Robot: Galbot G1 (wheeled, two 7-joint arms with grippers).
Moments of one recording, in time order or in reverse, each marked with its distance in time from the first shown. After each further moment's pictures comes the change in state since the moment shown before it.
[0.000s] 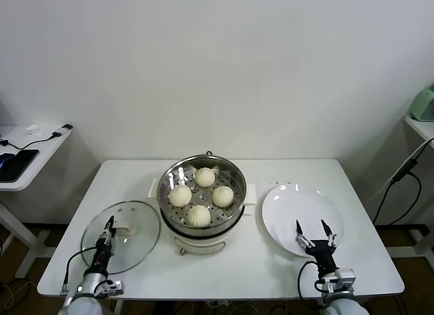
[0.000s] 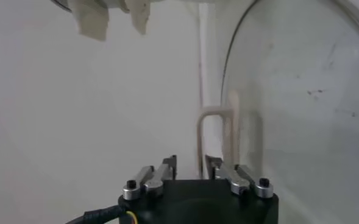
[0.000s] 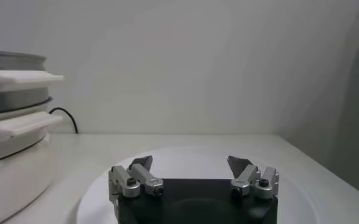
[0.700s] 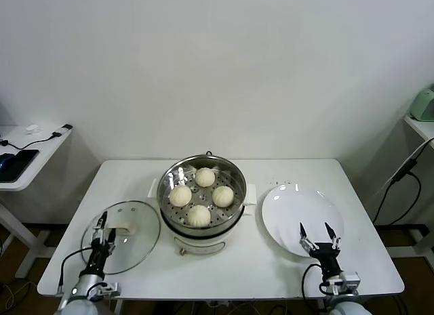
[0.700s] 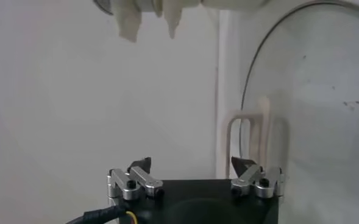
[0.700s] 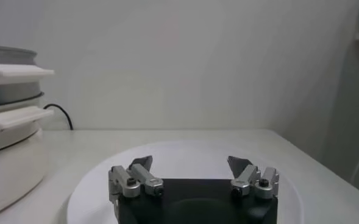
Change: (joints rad) left arm 0.051 0.009 -0.018 -0.094 -0.059 -0.018 0.015; right arm -0.011 -0.017 0.012 -0.014 0.027 0.010 -0.004
